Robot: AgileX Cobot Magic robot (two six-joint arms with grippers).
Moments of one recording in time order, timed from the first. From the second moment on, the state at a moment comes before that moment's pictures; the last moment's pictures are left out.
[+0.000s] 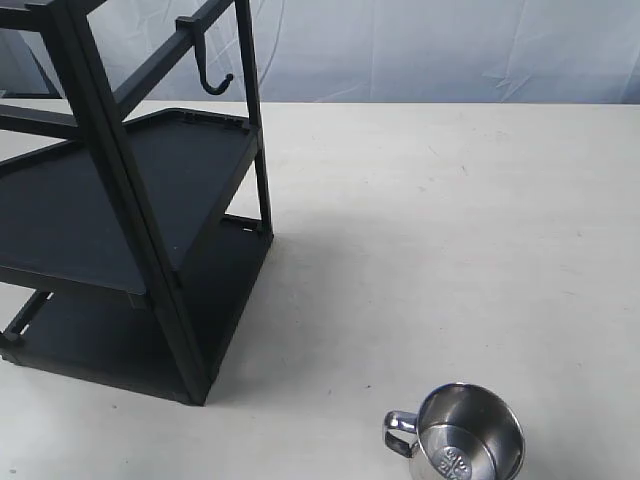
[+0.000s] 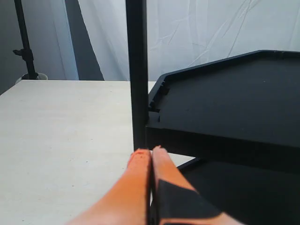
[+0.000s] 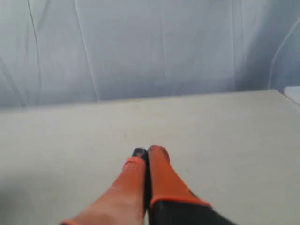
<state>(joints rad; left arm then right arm) 0.02 0.01 0.00 0.00 0.23 -0.02 0.00 0.03 0.00 0.07 0.16 0.05</state>
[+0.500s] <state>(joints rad) 0.02 0.01 0.00 0.00 0.23 -0.02 0.00 0.15 -0.20 0.57 -0.01 0.34</state>
